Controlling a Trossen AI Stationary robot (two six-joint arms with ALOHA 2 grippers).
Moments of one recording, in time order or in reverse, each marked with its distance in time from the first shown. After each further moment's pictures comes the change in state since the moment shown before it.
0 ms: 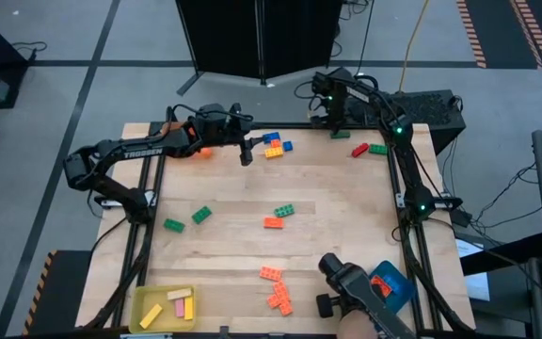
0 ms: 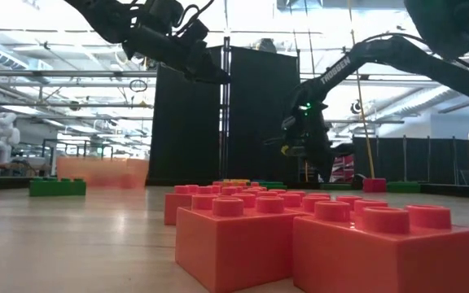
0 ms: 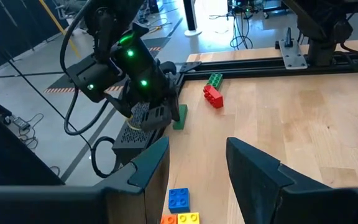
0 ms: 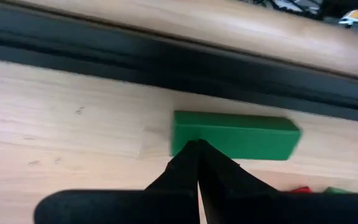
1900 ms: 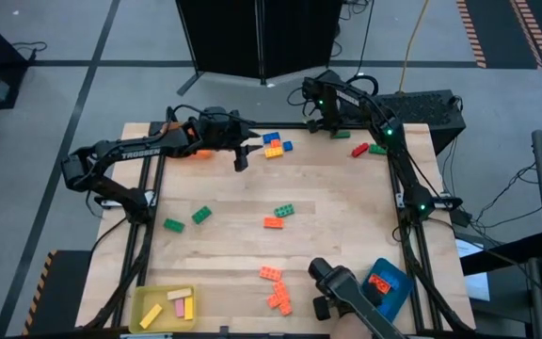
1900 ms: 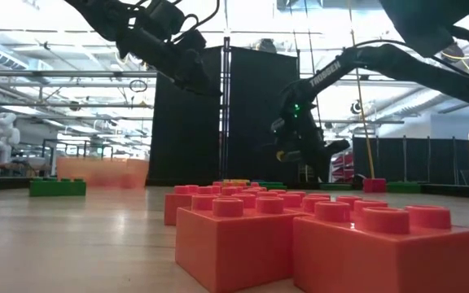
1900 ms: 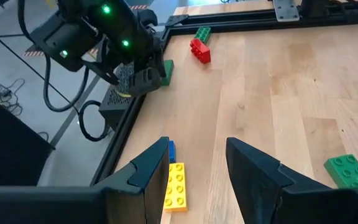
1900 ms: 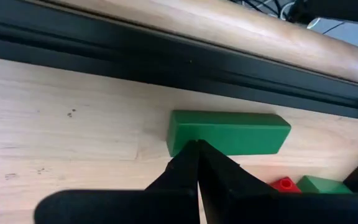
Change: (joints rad) left arm 0.000 -0.019 0.000 -0.202 0.000 0.024; right arm 0.065 0.084 0.129 -0.117 0.139 0.042
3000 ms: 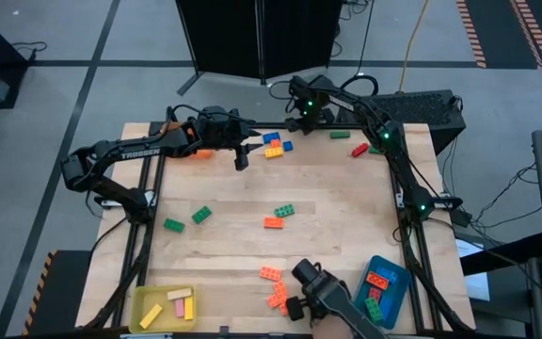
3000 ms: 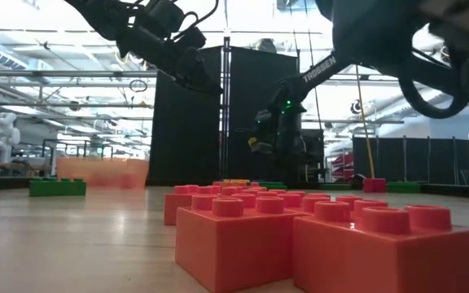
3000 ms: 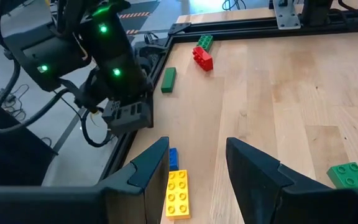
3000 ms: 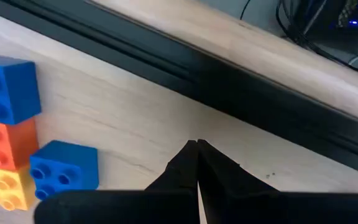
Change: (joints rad) left arm 0.000 -0.004 0.000 0.026 -0.002 -0.002; right arm 0.072 -0.005 0.000 0.330 -0.263 -0.070
